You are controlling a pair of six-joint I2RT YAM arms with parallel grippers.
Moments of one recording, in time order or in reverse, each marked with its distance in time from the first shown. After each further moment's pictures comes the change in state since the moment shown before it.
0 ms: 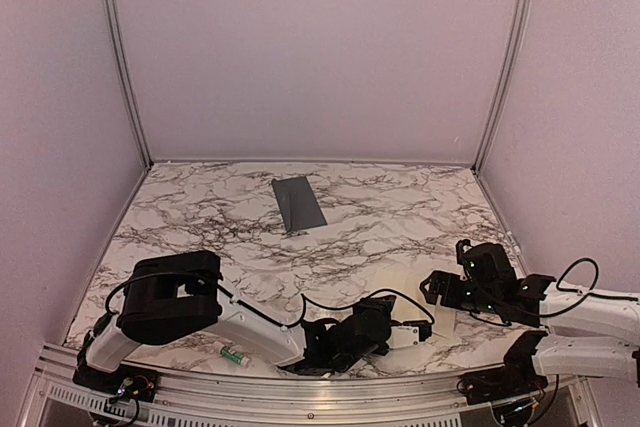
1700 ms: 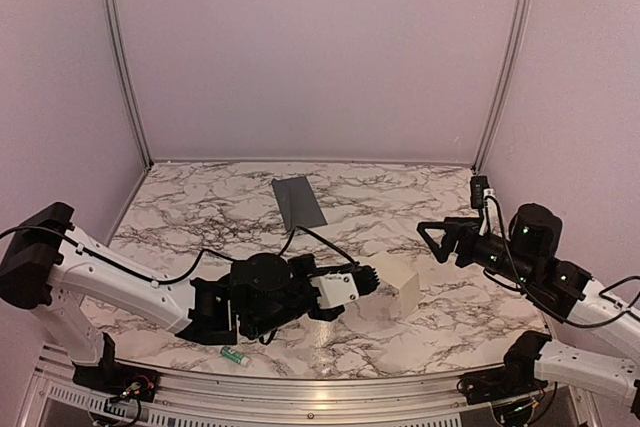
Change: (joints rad) left arm 0.053 -0.634 -0.466 0.138 0.151 -0.056; right arm 0.000 -0.249 0.198 0.125 -0.222 -0.294
